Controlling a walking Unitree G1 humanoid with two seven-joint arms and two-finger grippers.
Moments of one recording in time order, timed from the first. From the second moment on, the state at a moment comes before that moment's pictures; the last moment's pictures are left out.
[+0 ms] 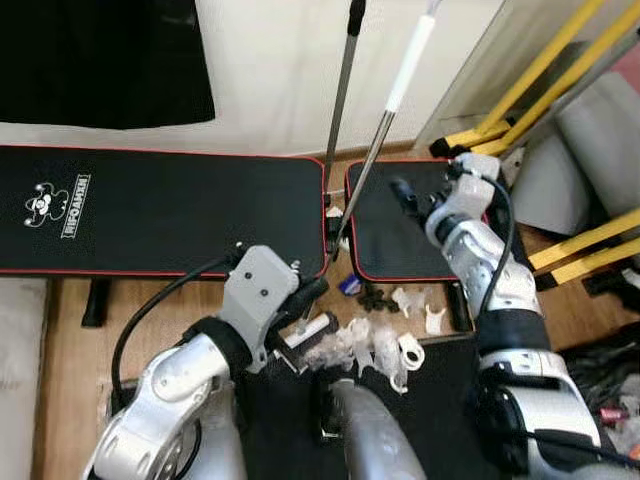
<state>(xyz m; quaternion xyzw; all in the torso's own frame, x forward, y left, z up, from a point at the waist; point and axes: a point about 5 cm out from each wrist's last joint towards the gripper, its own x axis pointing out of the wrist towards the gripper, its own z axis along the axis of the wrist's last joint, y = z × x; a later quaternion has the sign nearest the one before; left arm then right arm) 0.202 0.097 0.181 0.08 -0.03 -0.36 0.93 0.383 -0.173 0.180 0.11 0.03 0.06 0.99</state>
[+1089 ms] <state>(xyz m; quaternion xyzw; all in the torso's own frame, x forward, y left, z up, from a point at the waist) 0.131 0.093 0.200 0.00 -0.05 -0.34 0.94 0.424 -0.137 0.281 0.06 -0.12 0.06 0.99</state>
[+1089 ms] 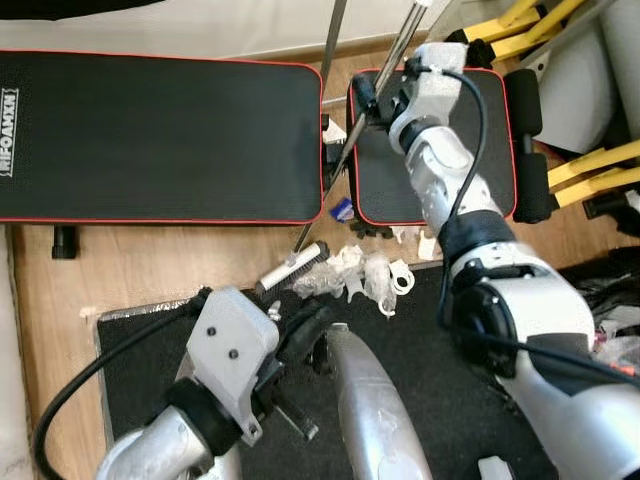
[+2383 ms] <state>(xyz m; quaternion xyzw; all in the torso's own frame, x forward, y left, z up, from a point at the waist) 0.214 0.137 0.179 0.05 -0.01 -0.14 0.99 0.375 -0.174 0.257 0.12 -0.20 0.11 0.97</state>
